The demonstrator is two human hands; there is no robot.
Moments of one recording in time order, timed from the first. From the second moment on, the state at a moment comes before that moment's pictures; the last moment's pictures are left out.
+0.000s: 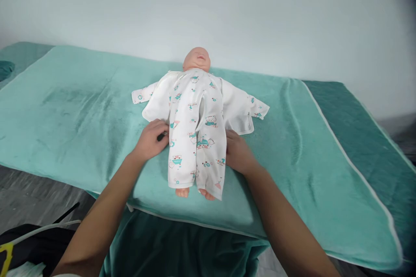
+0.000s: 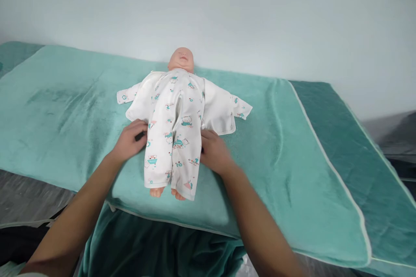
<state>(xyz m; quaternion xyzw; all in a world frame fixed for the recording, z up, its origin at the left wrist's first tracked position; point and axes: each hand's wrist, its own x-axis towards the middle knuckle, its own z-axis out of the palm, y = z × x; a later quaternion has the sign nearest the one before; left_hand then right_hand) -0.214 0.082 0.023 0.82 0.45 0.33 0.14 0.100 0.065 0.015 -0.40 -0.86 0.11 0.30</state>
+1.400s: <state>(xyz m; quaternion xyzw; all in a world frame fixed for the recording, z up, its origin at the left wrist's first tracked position) -0.236 0.137 -0.004 0.63 0.72 0.29 -0.02 0.067 0.148 0.076 -0.61 -0.57 0.24 0.50</state>
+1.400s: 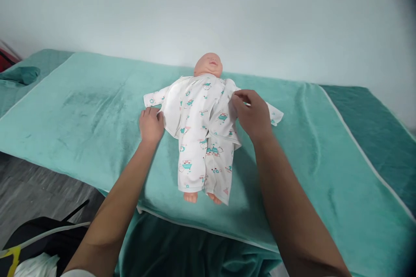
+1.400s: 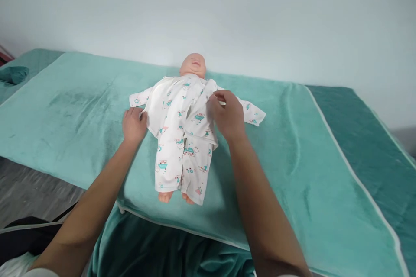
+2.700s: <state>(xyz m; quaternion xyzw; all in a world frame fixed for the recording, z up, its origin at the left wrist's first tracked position) -0.128 0.083 0.062 0.79 0.40 0.46 0.03 0.017 0.211 0.082 -0.45 -0.78 0.09 0.43</state>
